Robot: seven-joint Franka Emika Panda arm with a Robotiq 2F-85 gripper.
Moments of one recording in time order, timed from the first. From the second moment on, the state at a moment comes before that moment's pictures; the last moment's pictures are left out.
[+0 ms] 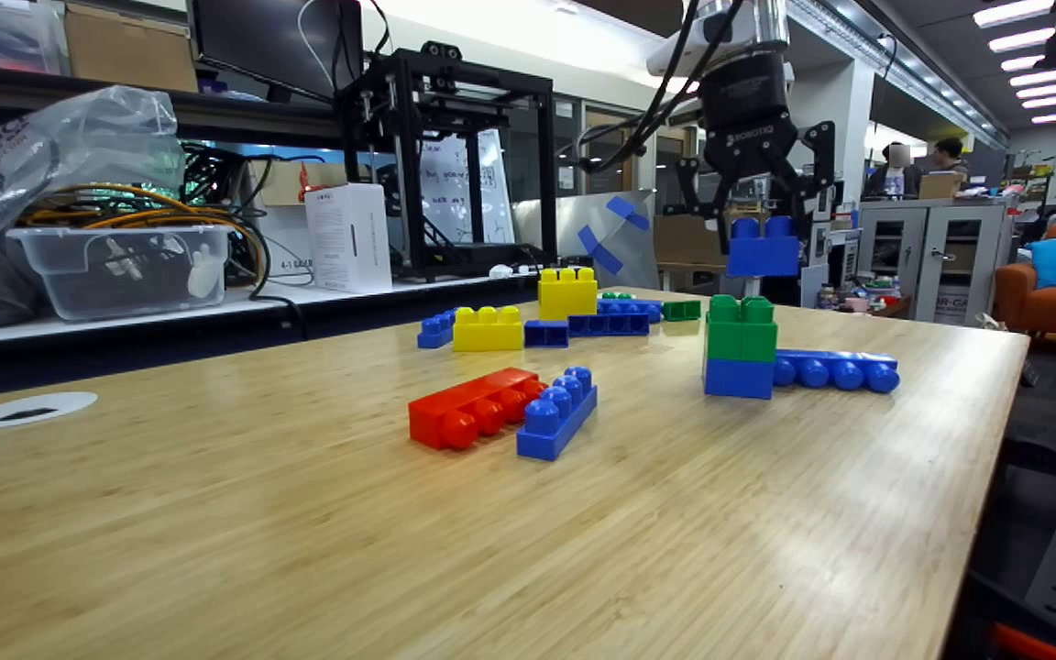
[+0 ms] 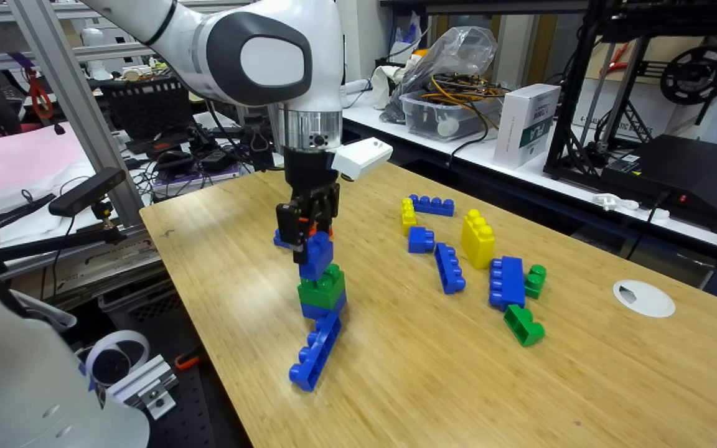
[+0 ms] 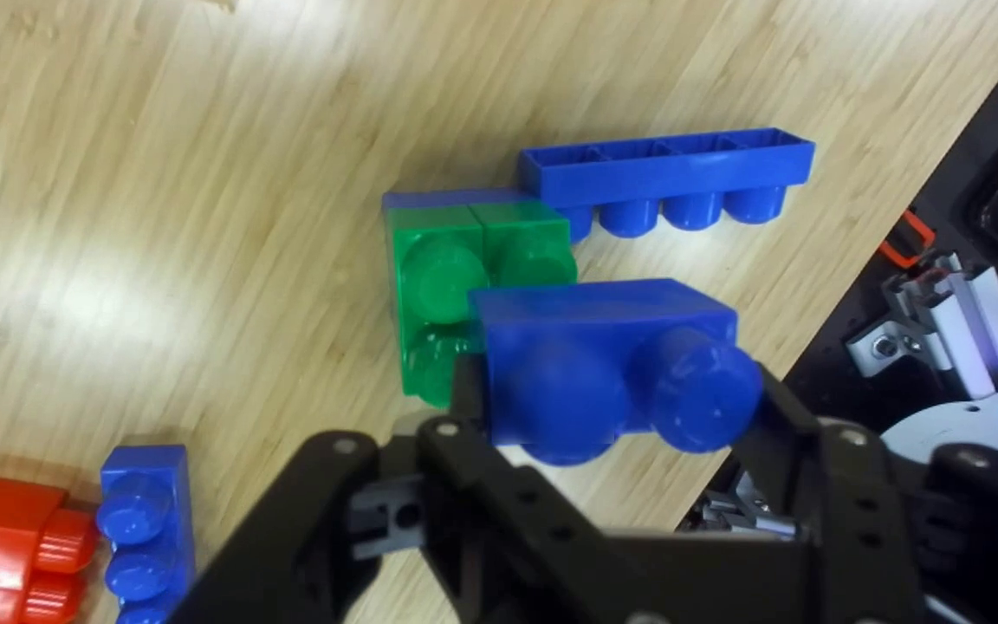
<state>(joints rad) 0.08 -0.28 0.01 -2.60 -0.08 2.17 -2.06</state>
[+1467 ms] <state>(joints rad) 0.09 -0.27 0.00 -2.66 -0.09 2.29 -2.06</state>
